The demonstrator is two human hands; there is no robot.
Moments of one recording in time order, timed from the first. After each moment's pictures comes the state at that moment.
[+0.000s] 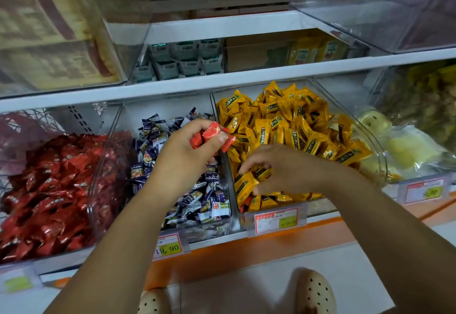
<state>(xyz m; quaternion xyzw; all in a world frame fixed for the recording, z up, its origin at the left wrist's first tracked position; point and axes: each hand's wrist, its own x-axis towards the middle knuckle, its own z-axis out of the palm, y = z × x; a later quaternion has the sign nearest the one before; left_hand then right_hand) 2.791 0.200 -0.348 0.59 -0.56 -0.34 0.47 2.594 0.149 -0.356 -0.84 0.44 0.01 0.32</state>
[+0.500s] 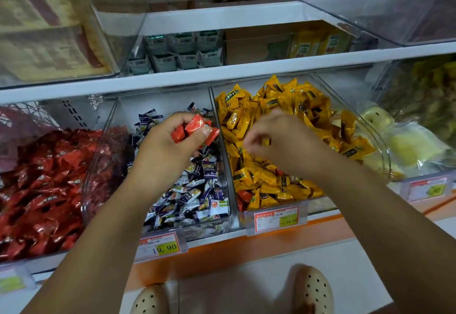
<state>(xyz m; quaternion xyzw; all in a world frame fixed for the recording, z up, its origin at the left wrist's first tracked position) 2.807 0.203 -0.345 0.63 -0.54 -0.31 0.47 2.605 0.147 -0.337 -0.87 0.46 -0.15 0.14</state>
